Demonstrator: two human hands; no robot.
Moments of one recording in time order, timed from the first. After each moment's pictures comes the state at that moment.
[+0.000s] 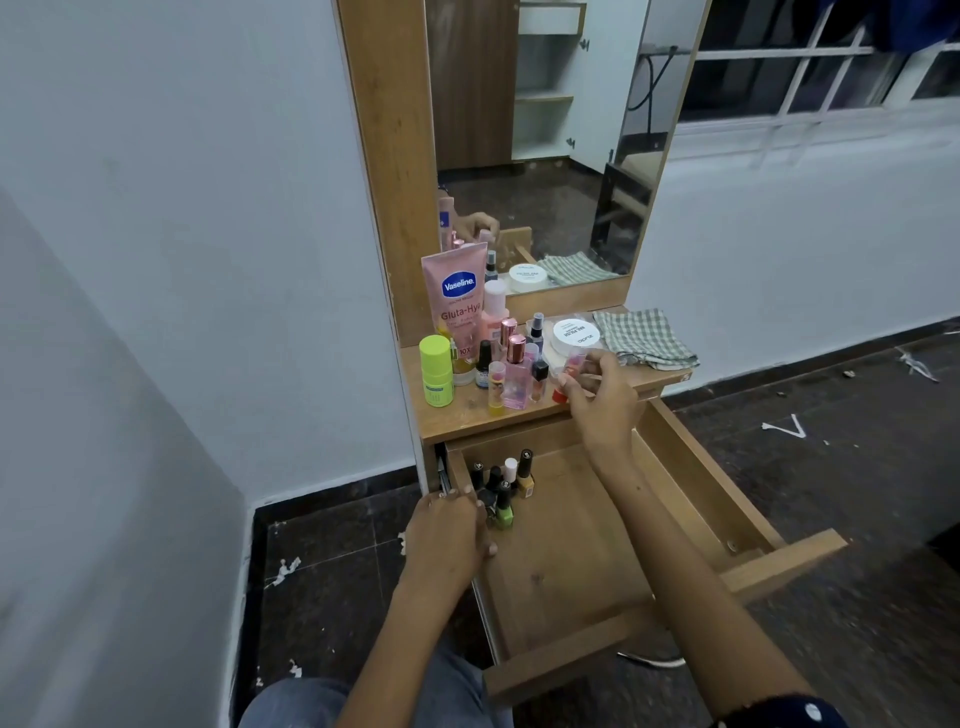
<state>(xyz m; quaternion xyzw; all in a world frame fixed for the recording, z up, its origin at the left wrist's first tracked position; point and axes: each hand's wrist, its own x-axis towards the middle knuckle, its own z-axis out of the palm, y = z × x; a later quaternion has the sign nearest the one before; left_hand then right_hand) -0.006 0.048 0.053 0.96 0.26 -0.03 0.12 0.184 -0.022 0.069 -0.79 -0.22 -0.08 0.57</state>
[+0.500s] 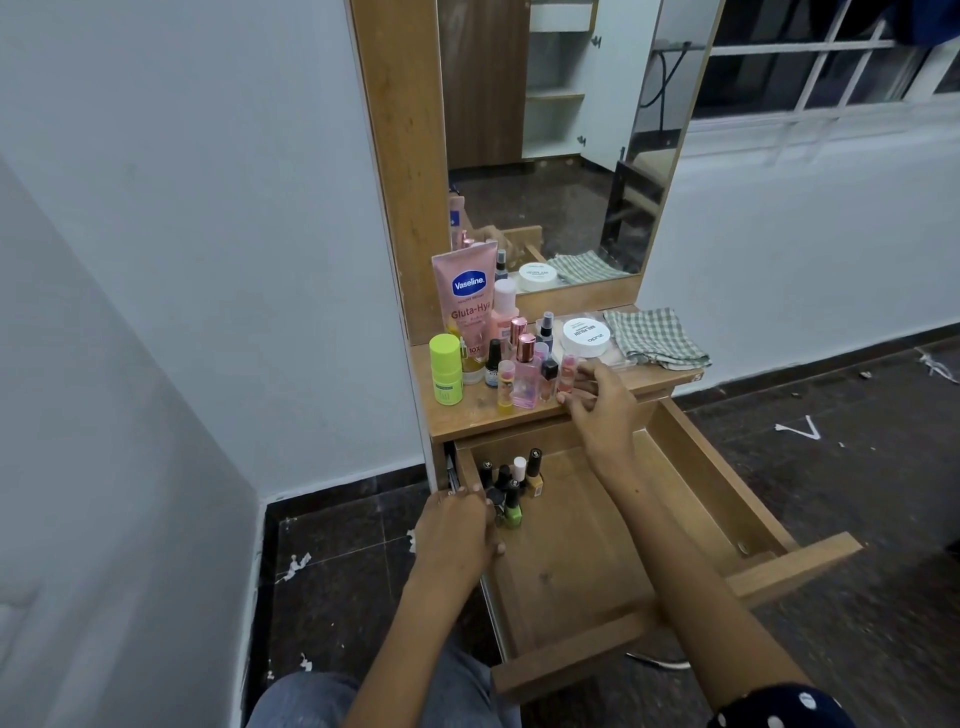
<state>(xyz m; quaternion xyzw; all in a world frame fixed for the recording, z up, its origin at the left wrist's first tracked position) -0.005 0.051 0.049 0.97 0.23 -0.02 0.10 0.193 -0.017 0.045 -0.79 -0.27 -0.07 0.55</state>
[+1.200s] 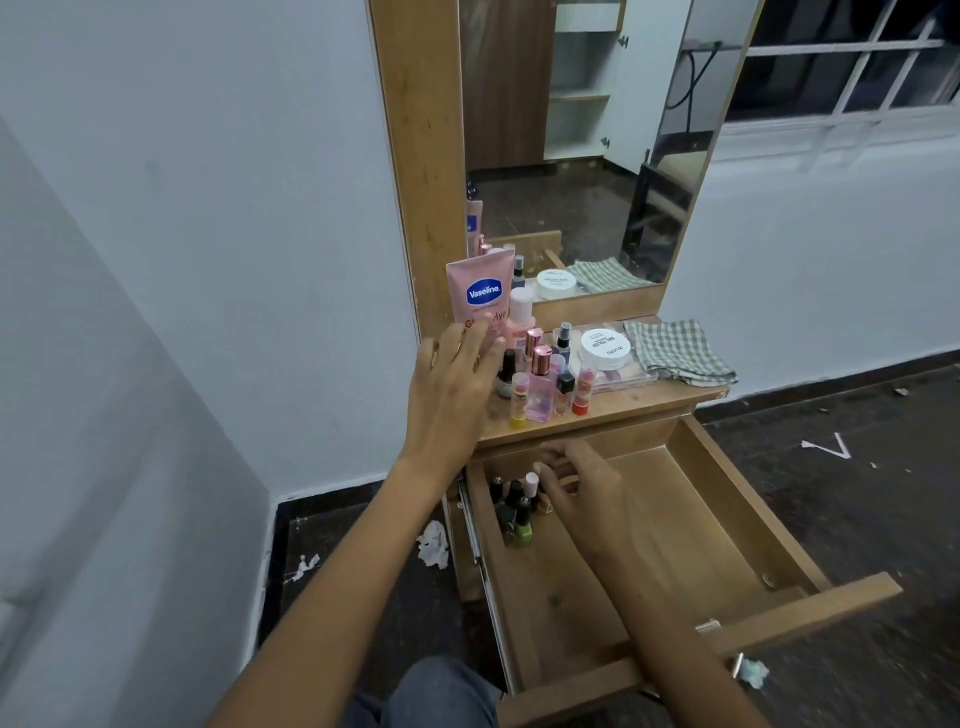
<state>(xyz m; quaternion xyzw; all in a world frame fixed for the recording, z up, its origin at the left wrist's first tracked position) 0.061 0.119 0.108 0.91 0.16 0.36 -0.12 0.140 -0.035 0.002 -0.77 -0.40 -0.07 0.50</state>
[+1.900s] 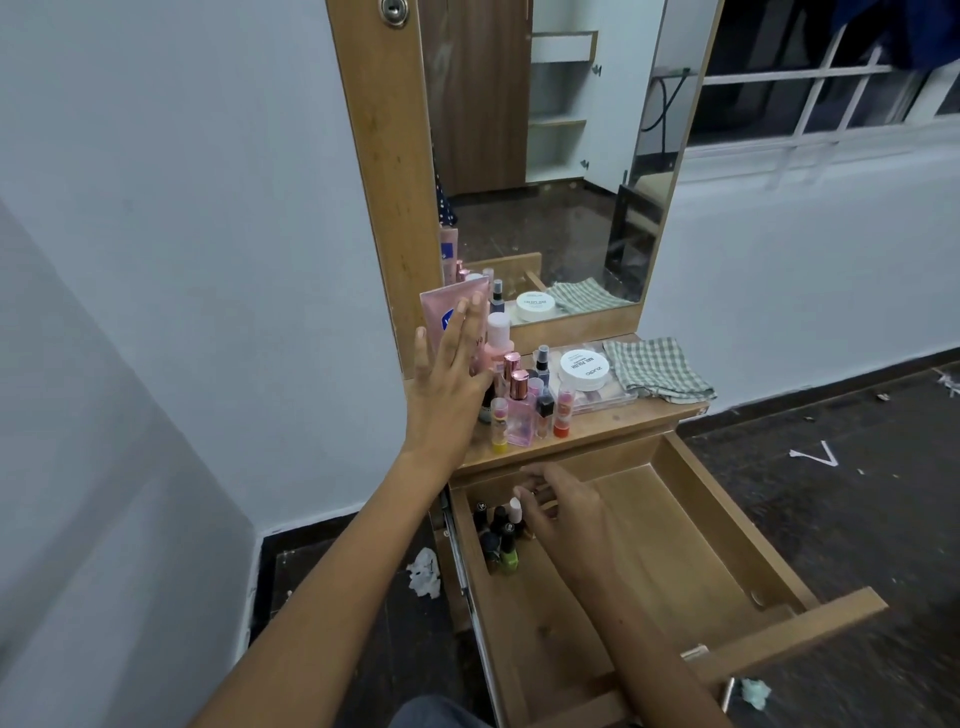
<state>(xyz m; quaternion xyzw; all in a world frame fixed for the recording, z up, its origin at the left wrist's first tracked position) 0.101 0.133 0.111 0.91 0.20 0.28 -0.25 0.138 -0.034 0.009 -0.77 -0.41 -0.08 0.48</state>
